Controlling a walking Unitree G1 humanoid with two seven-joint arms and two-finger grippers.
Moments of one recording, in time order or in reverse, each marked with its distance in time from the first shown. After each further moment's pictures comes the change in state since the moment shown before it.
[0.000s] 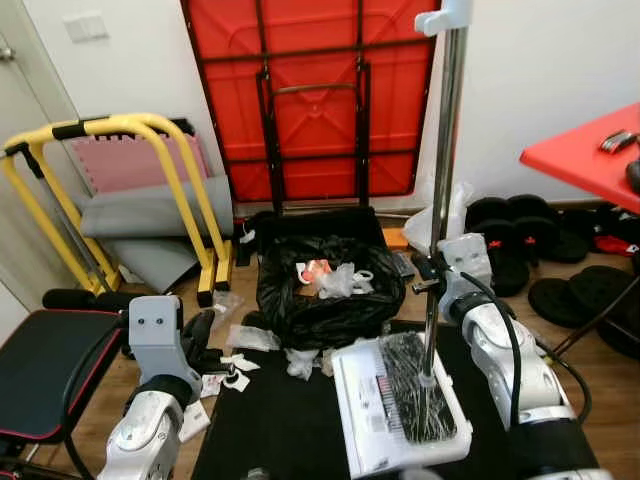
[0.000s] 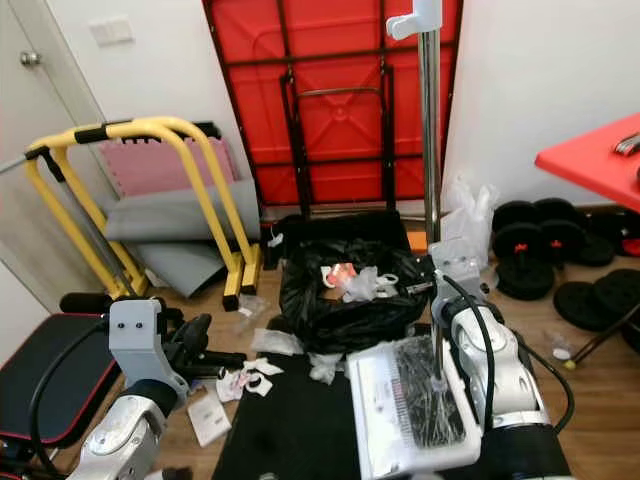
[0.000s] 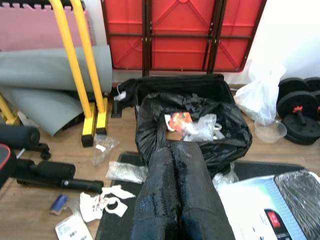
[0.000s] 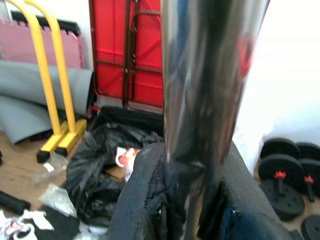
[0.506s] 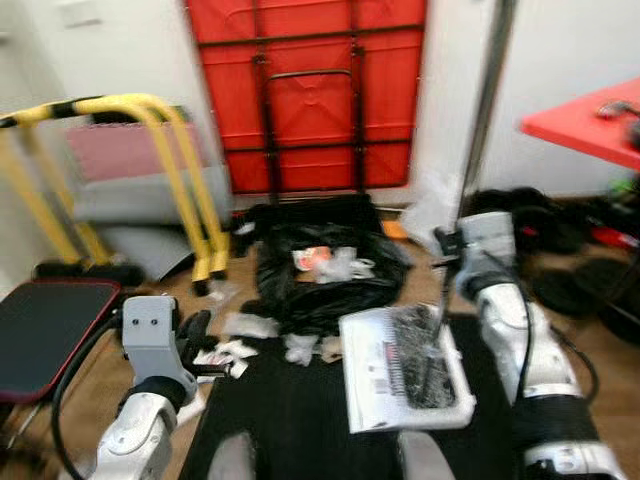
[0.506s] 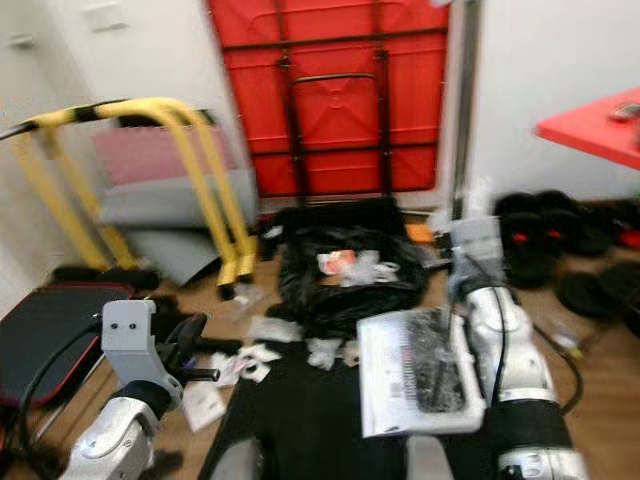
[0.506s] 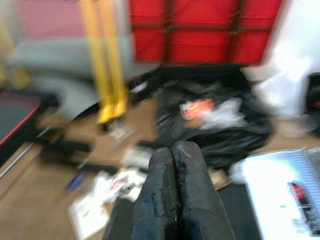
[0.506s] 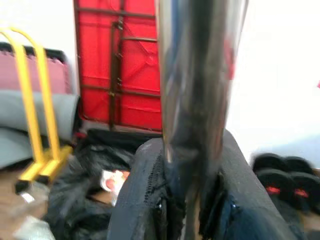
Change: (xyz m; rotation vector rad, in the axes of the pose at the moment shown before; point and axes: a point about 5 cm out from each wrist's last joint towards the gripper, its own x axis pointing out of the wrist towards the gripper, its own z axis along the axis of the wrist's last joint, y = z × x) left arm -0.007 -0.001 -0.006 -0.005 0.034 -0.001; right arm 0.020 -0.045 0.037 0.035 -0.133 -0.147
